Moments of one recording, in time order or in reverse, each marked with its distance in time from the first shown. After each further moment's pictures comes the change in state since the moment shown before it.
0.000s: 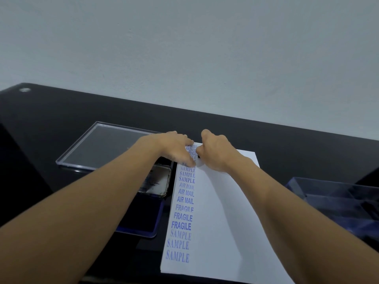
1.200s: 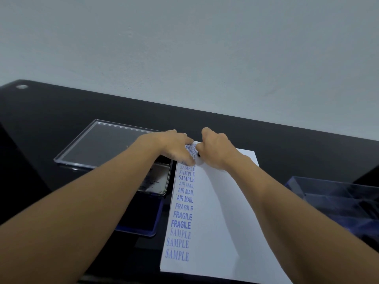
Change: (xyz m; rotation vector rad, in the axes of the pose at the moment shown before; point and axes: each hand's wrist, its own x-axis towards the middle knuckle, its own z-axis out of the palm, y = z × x) left_hand -0.002 0.001 -0.001 0.000 -0.003 0.006; right_hand -0.001 -0.005 -0.003 0.020 0.023 0.045
